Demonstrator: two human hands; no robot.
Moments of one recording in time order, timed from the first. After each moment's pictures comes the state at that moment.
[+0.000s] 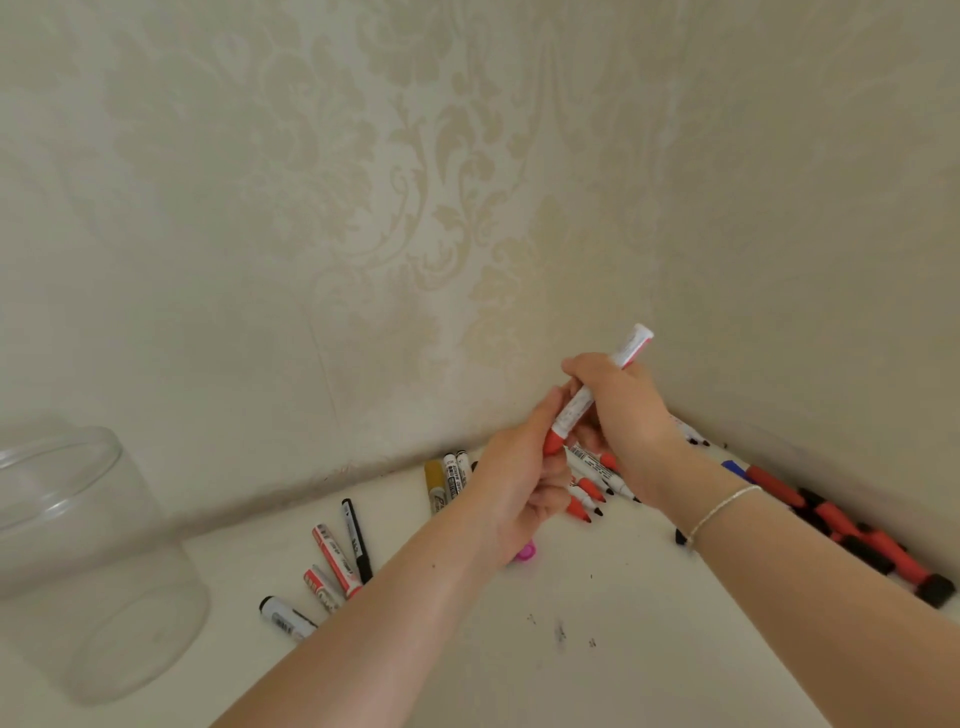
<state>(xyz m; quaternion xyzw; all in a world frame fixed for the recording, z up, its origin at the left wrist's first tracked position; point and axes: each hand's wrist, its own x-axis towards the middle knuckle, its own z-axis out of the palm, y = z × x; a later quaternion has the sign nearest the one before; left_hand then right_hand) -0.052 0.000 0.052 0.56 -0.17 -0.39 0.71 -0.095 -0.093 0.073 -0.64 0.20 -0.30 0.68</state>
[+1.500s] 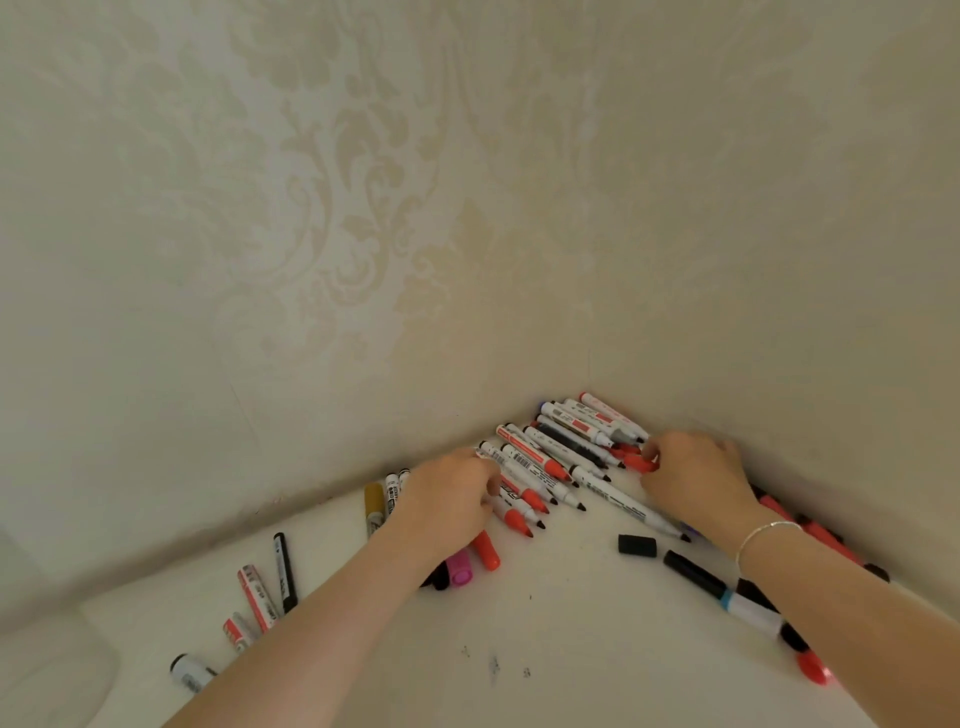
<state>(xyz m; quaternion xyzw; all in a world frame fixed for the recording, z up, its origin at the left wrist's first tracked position) 0.006 -0.034 -0.005 0.87 -0.48 0.09 0.07 -0.137 -0.228 -0.019 -0.91 0.39 -0.14 0.06</state>
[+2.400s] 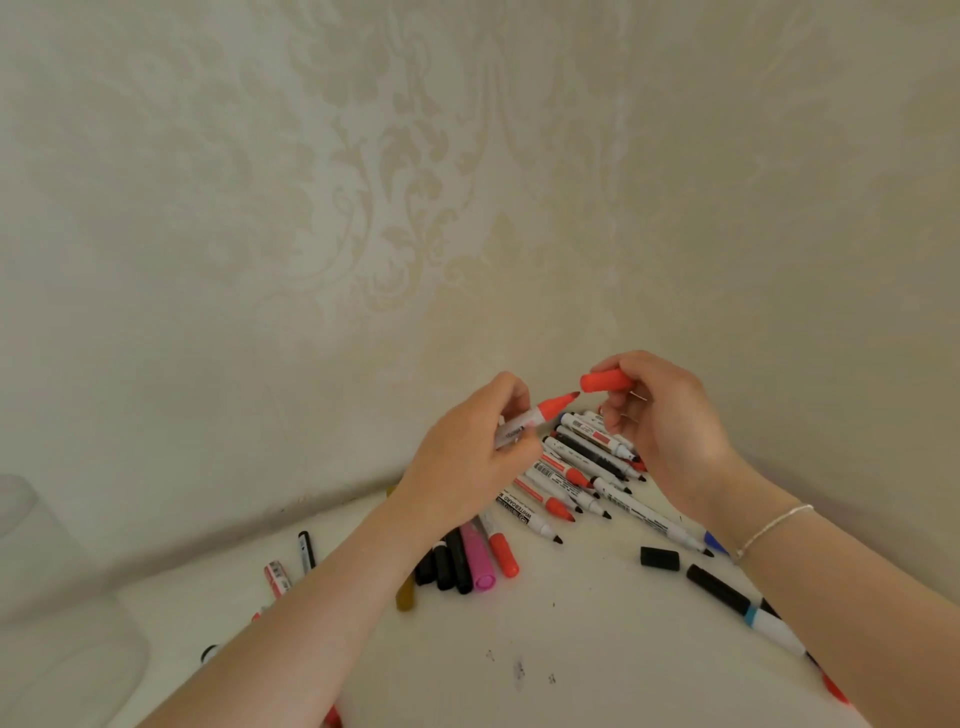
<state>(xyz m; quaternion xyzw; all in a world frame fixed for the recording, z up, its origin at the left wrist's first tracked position) -0.011 -0.015 0.049 0.74 -0.54 0.07 0.39 -0.125 -0.153 0.070 -0.57 0.15 -0.36 0.72</state>
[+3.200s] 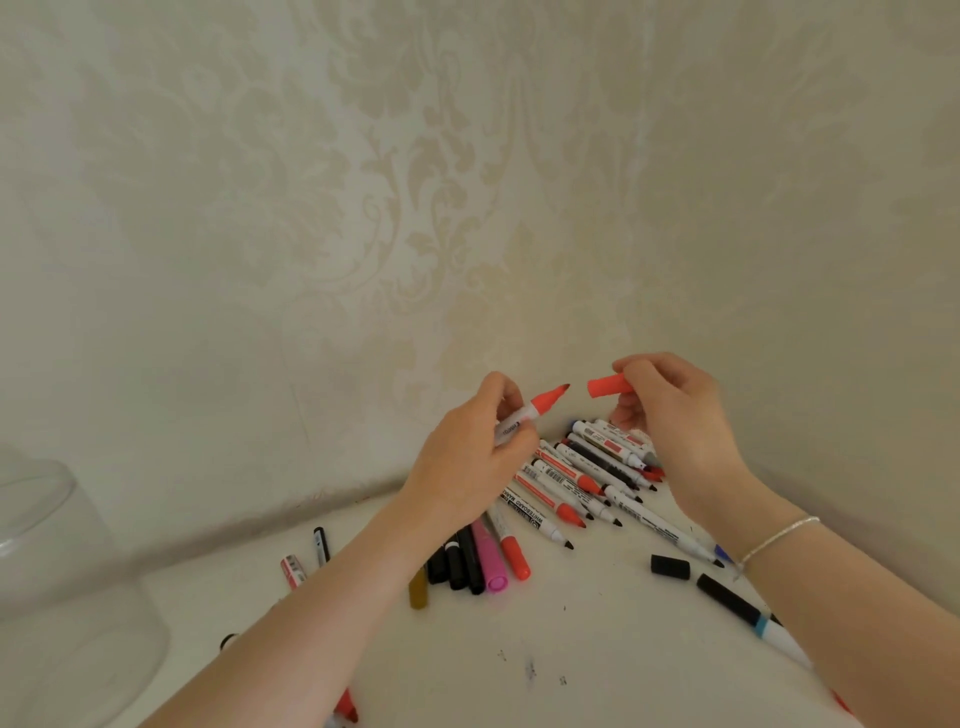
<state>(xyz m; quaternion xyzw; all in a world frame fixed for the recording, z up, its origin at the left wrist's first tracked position) -0.014 -0.001 0.056 0.76 -0.49 0.06 0.41 -0.125 -0.137 0.080 -0.65 0.22 -0.41 0.60</state>
